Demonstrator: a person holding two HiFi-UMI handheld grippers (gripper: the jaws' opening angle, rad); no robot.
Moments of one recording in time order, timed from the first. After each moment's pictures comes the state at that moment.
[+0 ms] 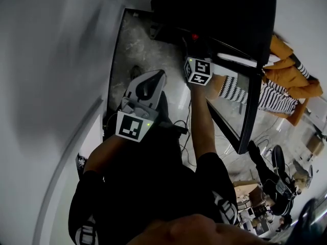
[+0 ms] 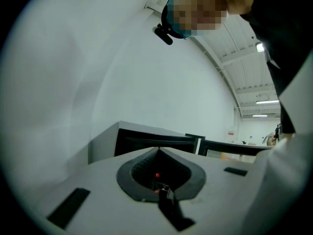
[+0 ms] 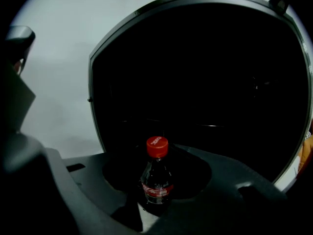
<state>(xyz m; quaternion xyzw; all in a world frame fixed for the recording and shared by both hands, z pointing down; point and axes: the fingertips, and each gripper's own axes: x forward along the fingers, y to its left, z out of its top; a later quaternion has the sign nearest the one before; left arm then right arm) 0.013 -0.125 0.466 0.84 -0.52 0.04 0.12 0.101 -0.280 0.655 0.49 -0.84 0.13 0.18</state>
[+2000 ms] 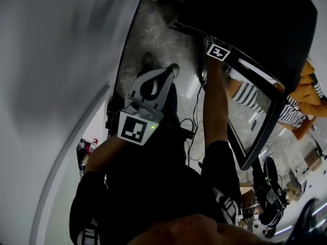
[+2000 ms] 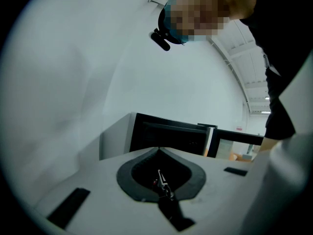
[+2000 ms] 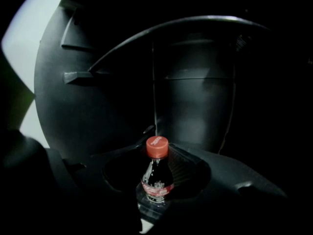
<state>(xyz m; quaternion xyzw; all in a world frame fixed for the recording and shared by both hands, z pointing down) -0.021 -0.141 0.506 0.82 -0.56 0.06 0.14 0.083 -0.374 0.792 0.48 -0.84 0.15 0.21</state>
